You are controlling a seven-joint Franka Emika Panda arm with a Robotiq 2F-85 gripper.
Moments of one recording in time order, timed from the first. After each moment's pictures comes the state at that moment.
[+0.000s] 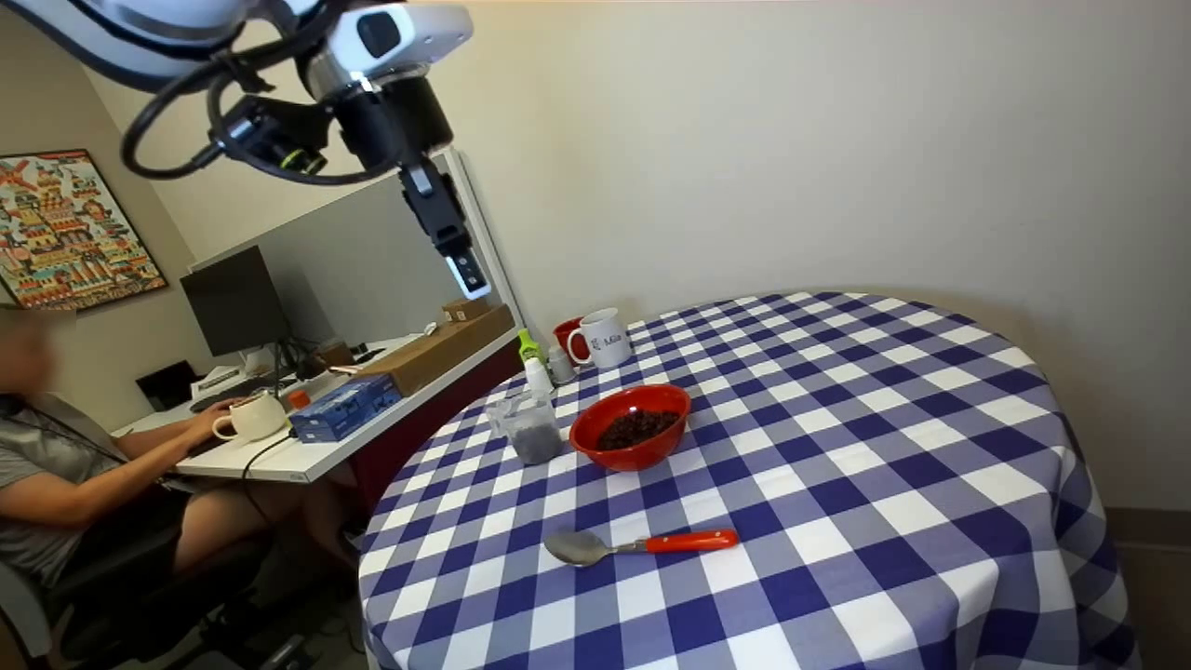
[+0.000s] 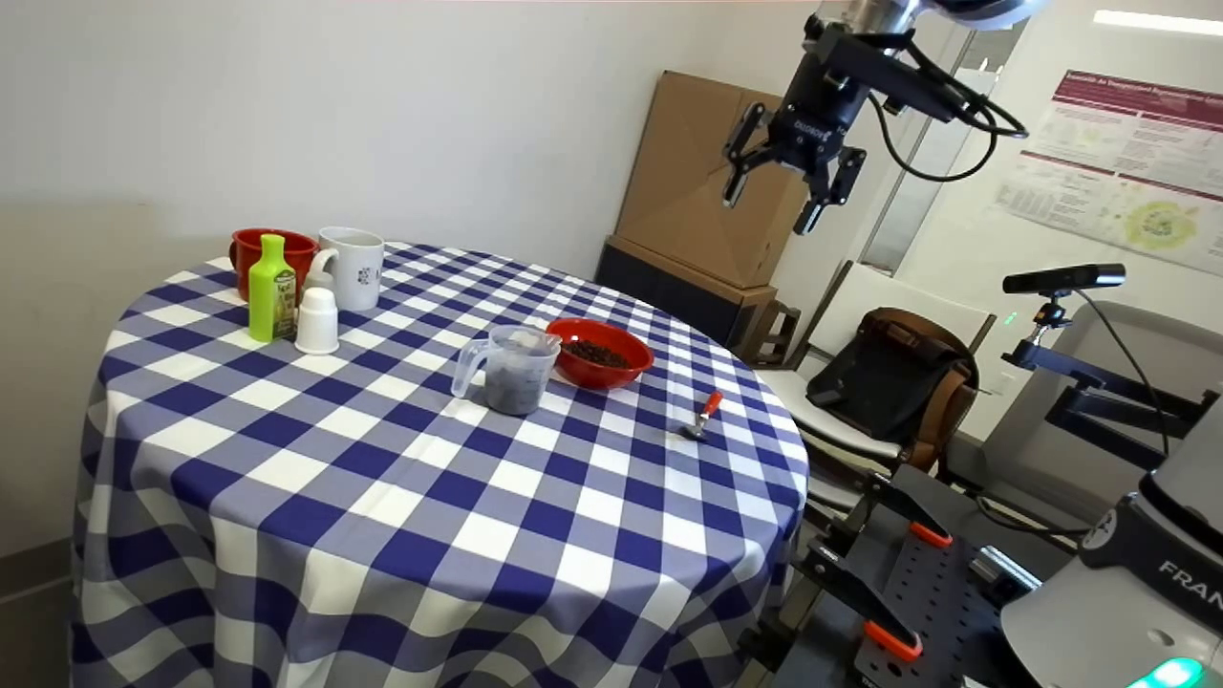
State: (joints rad) arm -0.27 -0.35 0.14 -2.58 0.04 2.34 0.60
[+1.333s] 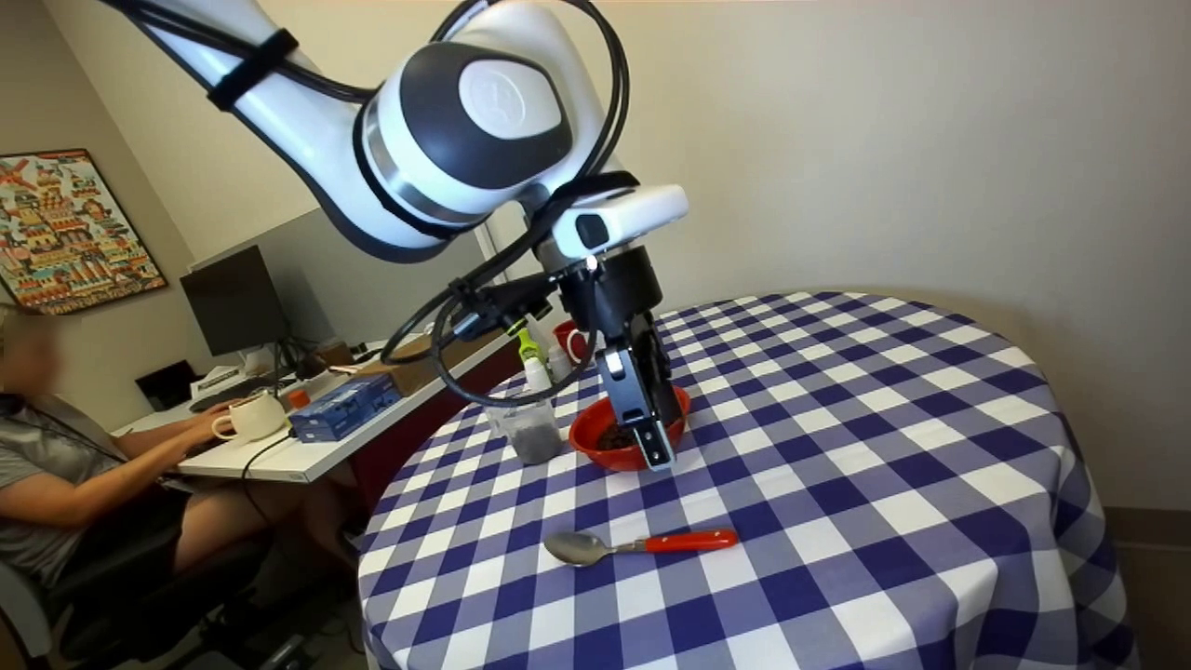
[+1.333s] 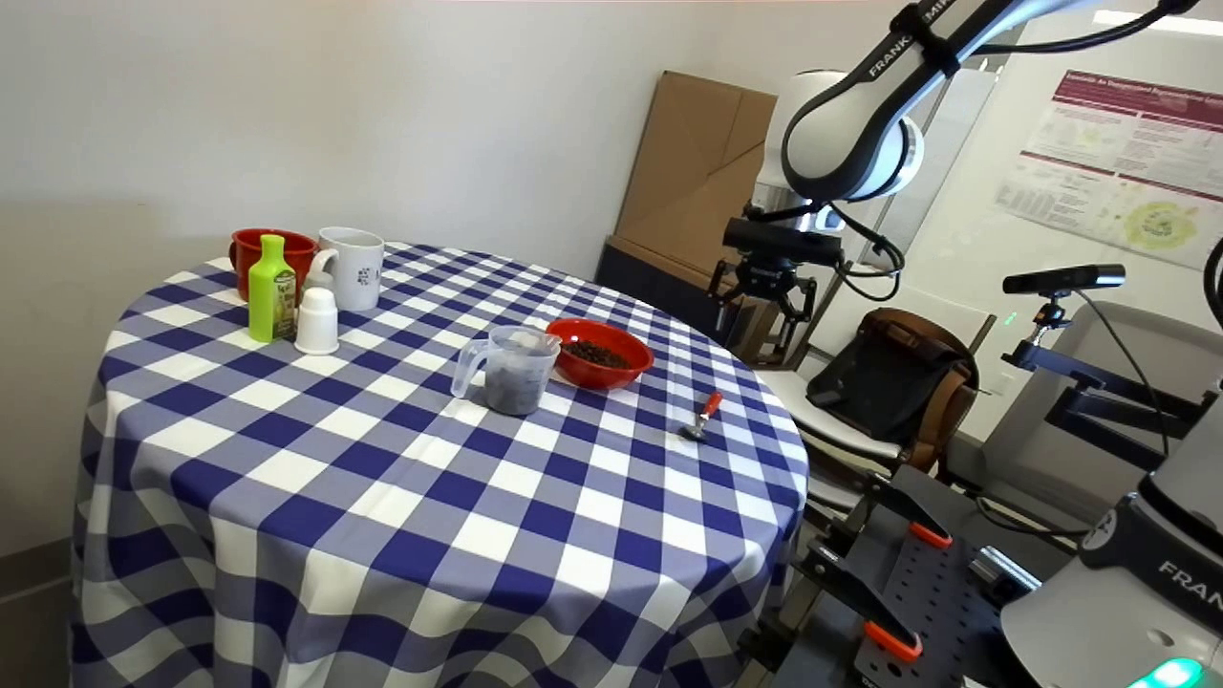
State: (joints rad) arm -0.19 0.20 -0.18 -2.42 -0.26 2.58 1.08
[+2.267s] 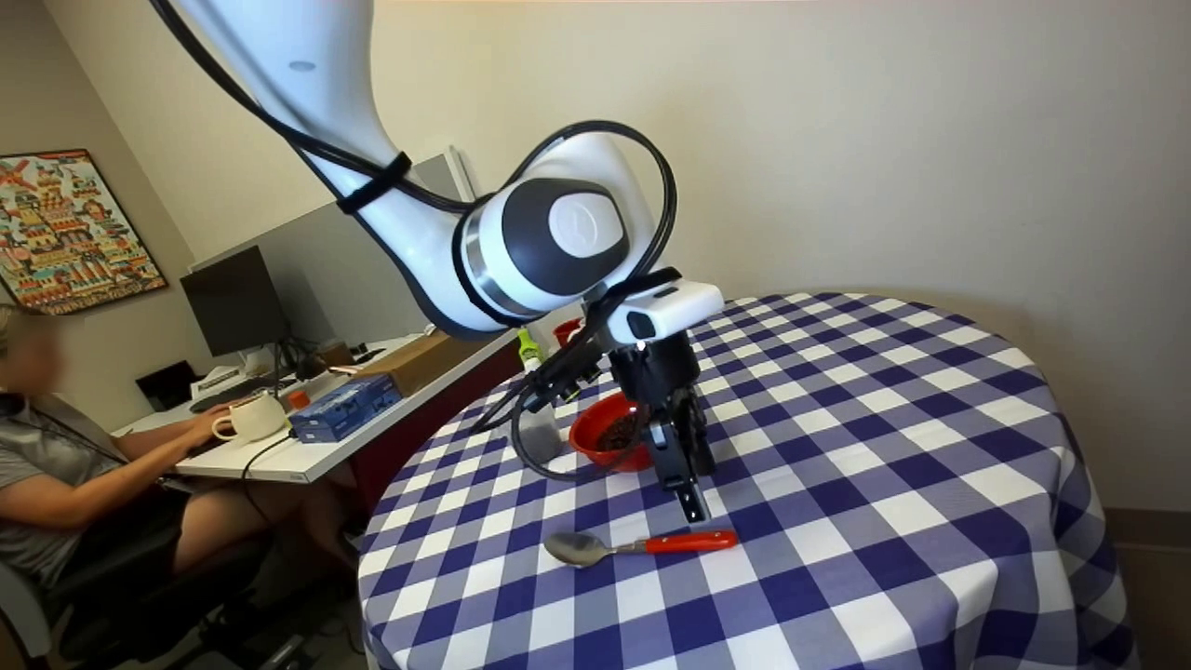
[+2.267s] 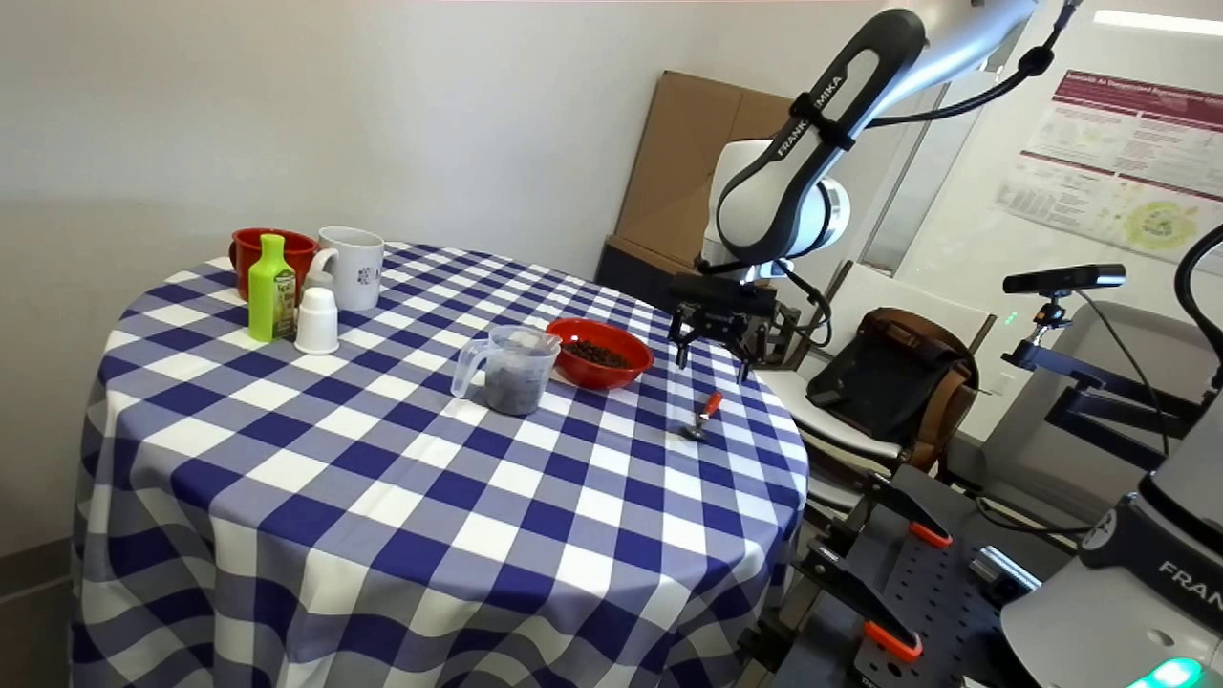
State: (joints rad) arm -0.07 0.50 -0.25 -2.26 -0.19 2.67 1.14
